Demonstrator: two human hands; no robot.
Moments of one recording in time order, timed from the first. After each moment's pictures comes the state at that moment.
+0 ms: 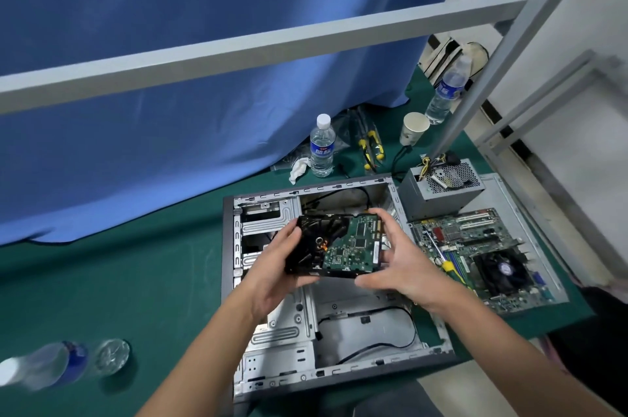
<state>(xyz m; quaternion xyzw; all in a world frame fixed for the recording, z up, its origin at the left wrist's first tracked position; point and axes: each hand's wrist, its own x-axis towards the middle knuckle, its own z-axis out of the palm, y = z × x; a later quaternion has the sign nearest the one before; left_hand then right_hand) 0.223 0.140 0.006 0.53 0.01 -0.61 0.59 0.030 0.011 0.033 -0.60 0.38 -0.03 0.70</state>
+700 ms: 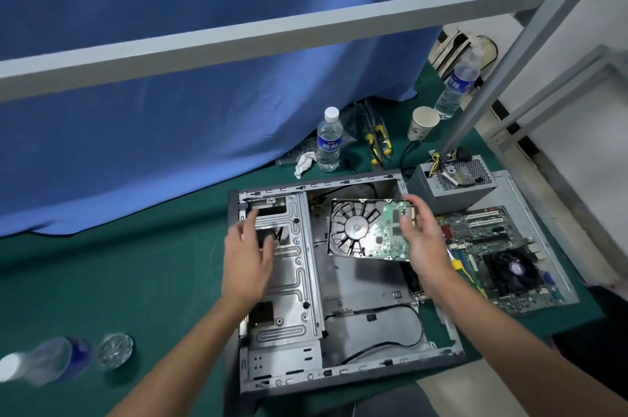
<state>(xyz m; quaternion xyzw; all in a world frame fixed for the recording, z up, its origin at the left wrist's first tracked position) 0.260 0.167 -0.027 0.87 -0.33 -0.20 0.29 0.043 -0.012 -0.015 -0.56 0.52 -0.24 0.59</state>
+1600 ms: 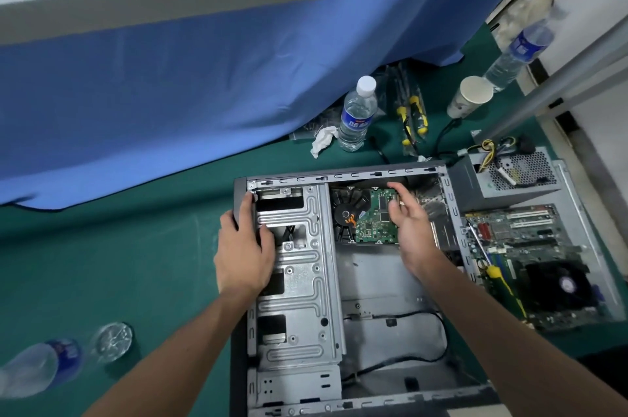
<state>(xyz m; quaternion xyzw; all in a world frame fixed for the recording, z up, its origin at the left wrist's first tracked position) 0.301 0.154 -0.082 0.93 -0.24 -0.18 0.22 0.120 -0.039 -0.092 -0.49 0.54 -0.19 0.65</state>
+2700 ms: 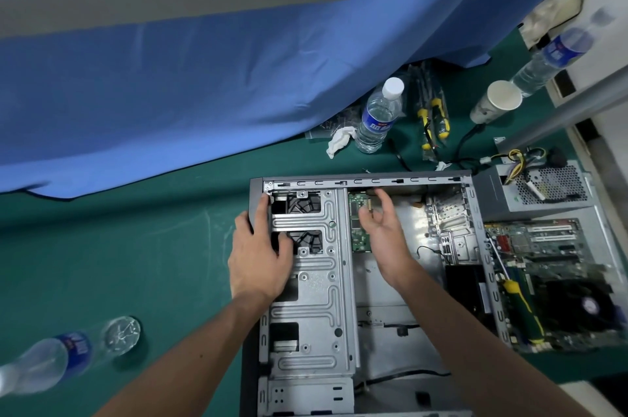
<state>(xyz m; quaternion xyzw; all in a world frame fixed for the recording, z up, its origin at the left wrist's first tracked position) 0.304 0.154 -0.087 0.92 -0.24 -0.19 0.22 0.175 -0.005 -0.101 -0.49 0.52 -0.12 0.69</state>
